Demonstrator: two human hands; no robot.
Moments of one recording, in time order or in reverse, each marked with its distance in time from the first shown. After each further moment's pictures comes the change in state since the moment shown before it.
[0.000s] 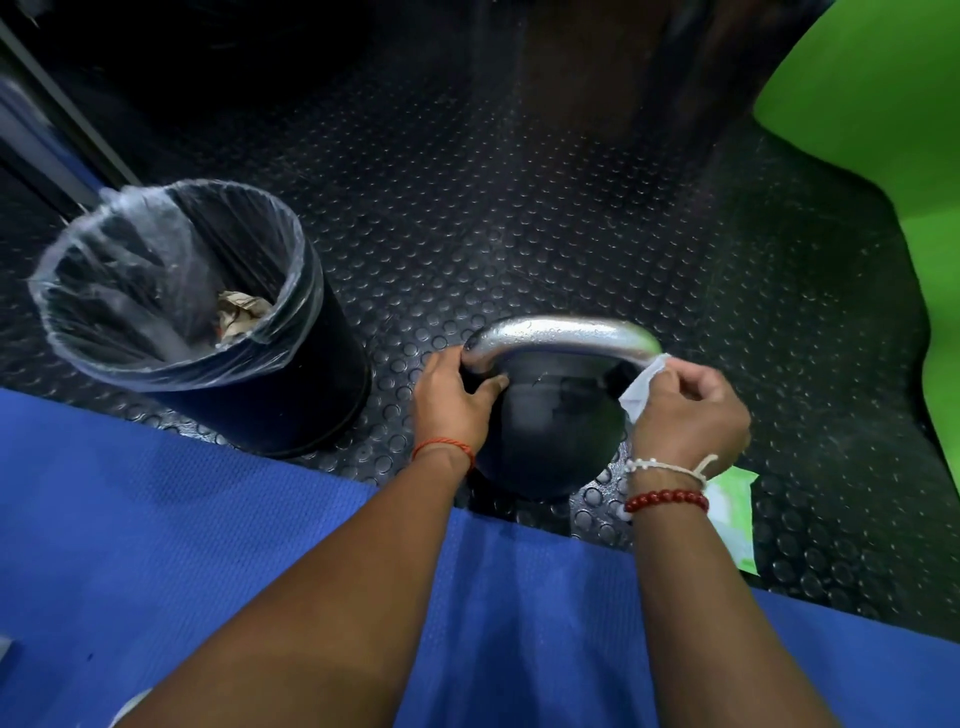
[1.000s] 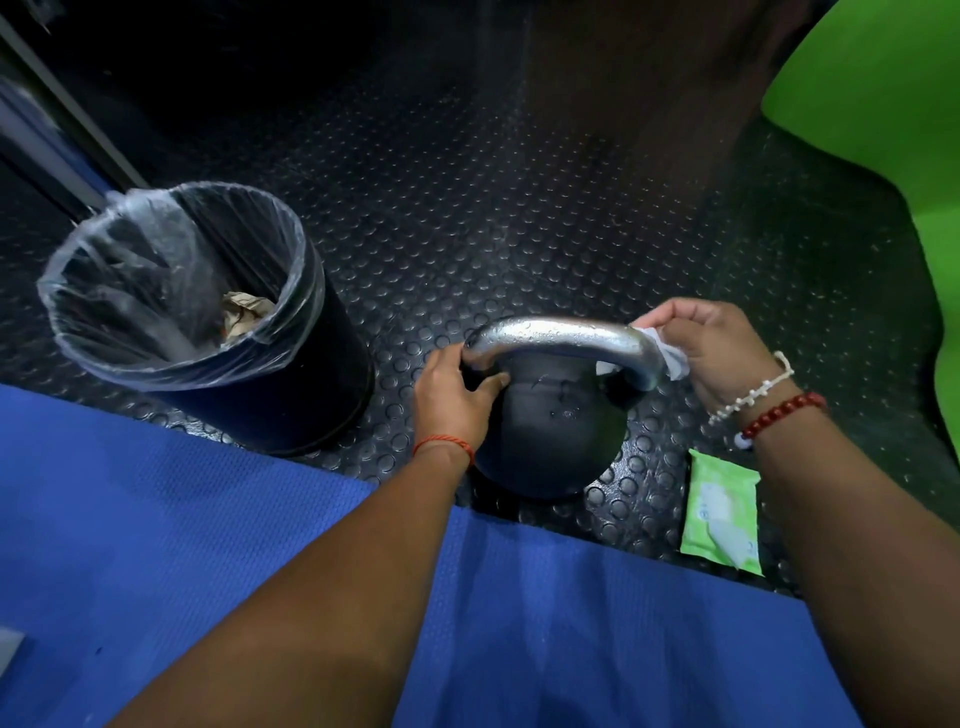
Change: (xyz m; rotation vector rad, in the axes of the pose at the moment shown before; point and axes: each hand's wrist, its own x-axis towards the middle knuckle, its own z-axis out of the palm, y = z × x) left_hand 0.002 0.001 0.000 0.024 -0.002 -0.017; right_hand 0.099 -0.016 0.009 0.056 -1.075 -0.093
